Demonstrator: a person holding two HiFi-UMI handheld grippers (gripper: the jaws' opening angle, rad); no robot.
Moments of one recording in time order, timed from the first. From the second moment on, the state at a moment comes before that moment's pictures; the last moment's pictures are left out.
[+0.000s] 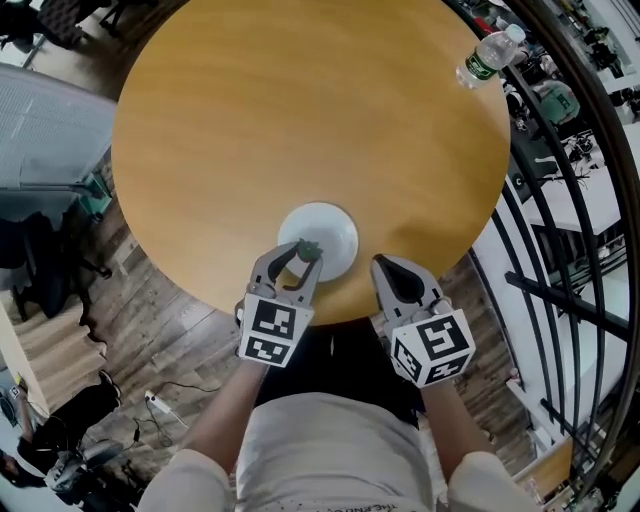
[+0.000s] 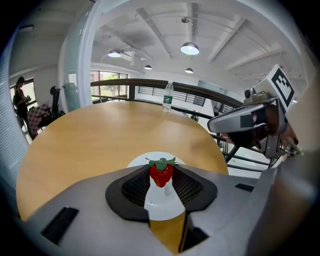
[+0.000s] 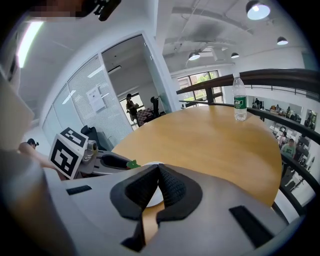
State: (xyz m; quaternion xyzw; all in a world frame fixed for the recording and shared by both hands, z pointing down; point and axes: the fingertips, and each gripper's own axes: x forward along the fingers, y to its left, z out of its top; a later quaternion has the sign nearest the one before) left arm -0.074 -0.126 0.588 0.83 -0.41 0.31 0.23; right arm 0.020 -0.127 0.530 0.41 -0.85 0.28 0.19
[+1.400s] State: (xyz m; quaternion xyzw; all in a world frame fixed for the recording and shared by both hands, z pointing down) left arm -0.058 -0.129 0.653 0.81 -0.35 0.43 0.19; right arm 0.033 -0.116 0.551 0.42 -0.83 0.30 0.19
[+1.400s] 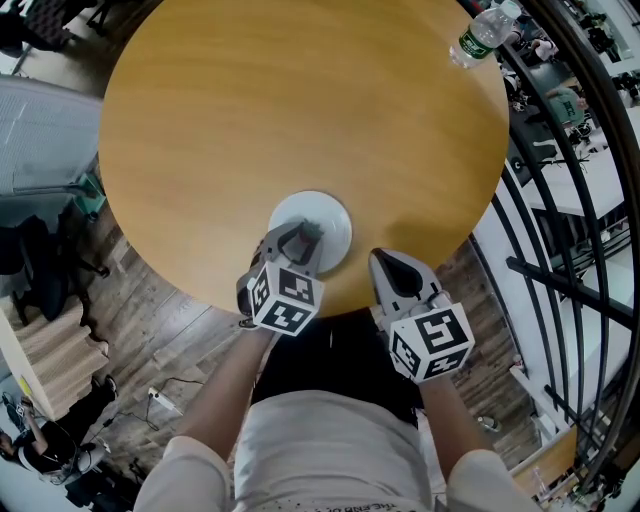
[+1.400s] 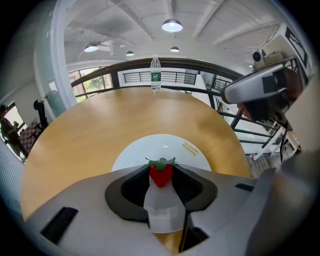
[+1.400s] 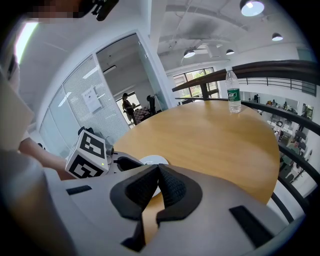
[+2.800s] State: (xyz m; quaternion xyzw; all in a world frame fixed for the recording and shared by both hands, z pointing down) left arm -0.098 -0.098 0.526 0.83 -0.43 0.29 0.20; right arm 0.019 -0.114 0.477 0.39 -0.87 0.25 0.18
